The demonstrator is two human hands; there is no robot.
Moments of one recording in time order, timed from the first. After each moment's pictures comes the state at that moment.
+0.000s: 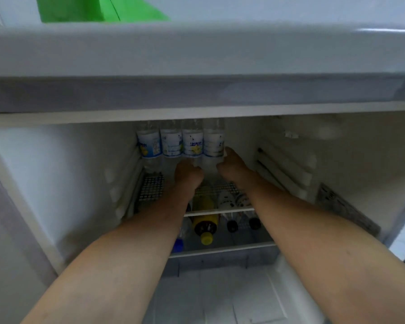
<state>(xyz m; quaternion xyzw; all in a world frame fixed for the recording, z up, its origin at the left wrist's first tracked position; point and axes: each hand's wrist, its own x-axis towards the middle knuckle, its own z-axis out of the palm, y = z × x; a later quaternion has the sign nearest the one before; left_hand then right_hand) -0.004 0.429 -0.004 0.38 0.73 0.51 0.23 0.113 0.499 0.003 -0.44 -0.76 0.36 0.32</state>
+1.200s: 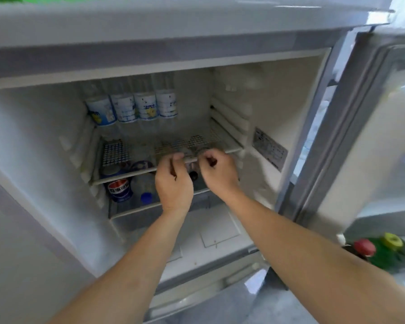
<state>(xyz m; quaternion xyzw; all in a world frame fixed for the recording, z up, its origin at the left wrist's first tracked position) 0.123 0.266 -0.038 0.41 0.58 0.70 0.11 0.218 0.314 -0.036 -0.48 -0.68 0.27 0.49</state>
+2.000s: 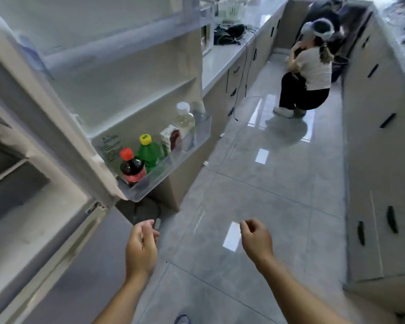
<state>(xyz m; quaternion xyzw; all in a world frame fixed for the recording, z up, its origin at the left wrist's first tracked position) 0.400 0.051 -0.246 0.62 0.55 0.37 0.43 0.640 -0.084 -0.262 -0.84 -0.17 0.26 0.44</state>
